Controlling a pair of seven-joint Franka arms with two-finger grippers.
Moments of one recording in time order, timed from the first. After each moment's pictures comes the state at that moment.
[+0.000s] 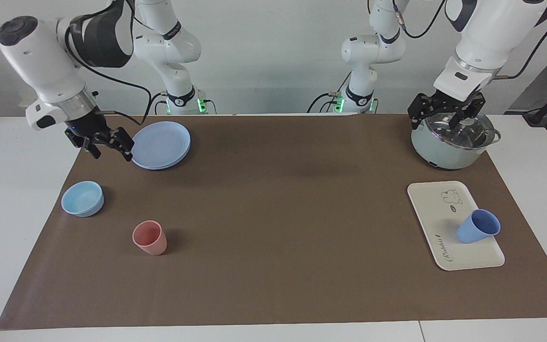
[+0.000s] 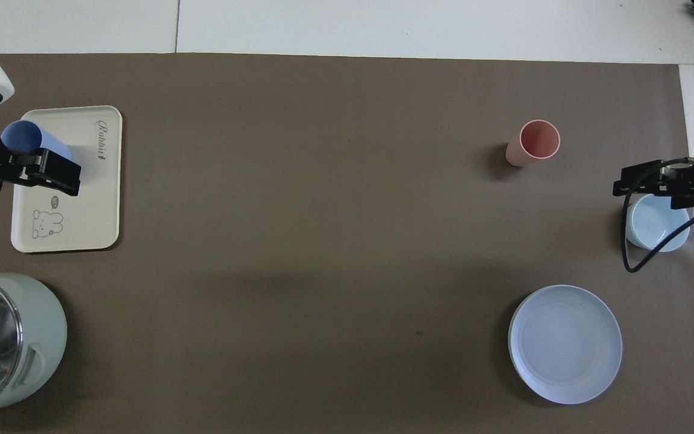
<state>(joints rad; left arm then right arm) 0.00 0.09 -0.15 -1.39 0.06 1.42 -0.03 0.01 -0.02 -0.10 -1.74 0.08 1.73 0.12</state>
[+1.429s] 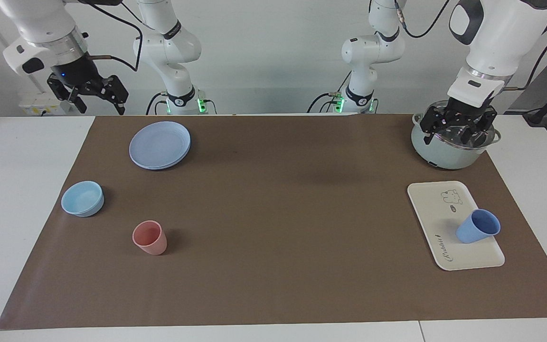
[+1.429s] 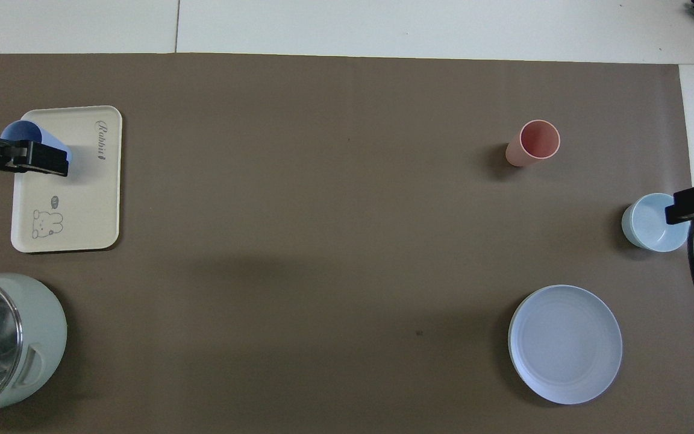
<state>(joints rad) 0.06 0.02 -0.15 -1.57 0.05 1.69 0.03 0.05 -0.04 -0.09 -1.50 -0.02 1.40 0.03</state>
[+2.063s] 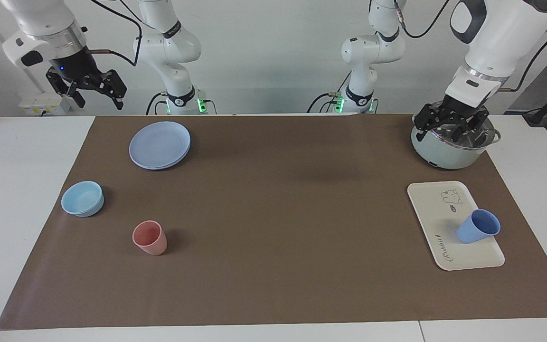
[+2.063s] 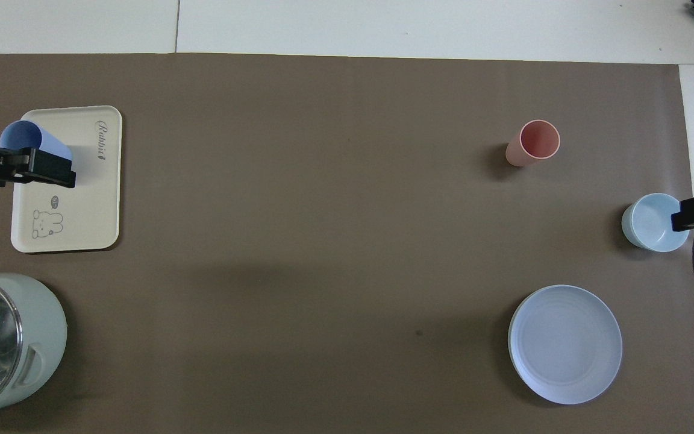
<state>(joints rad) -0.02 0.02 -0.05 -1.56 -0.02 1.60 0.02 0.04 -0.07 -0.09 -1.55 -0.04 1.44 0.03</state>
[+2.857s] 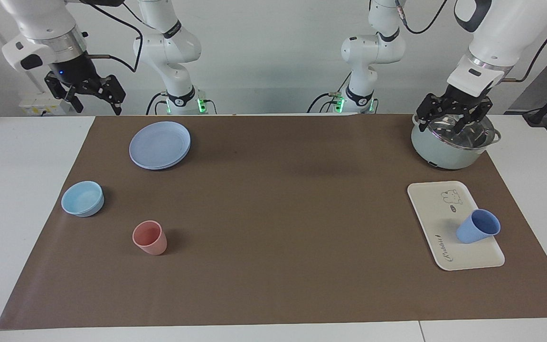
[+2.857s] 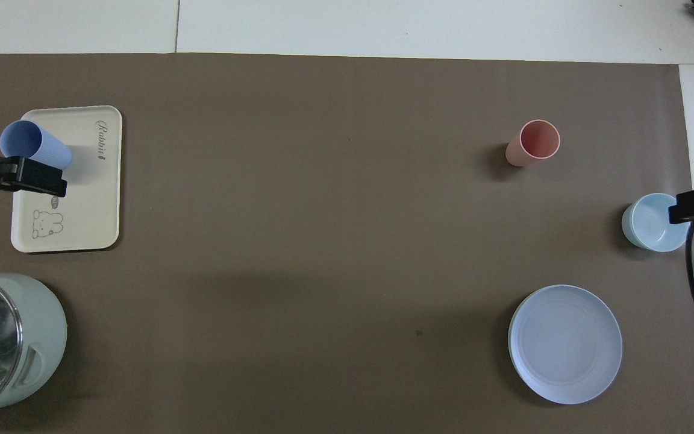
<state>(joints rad) -0.05 0.01 -0.03 -1.54 -0.02 1.56 0.04 0.05 -0.07 -0.09 -1.56 -0.04 1.47 0.04</state>
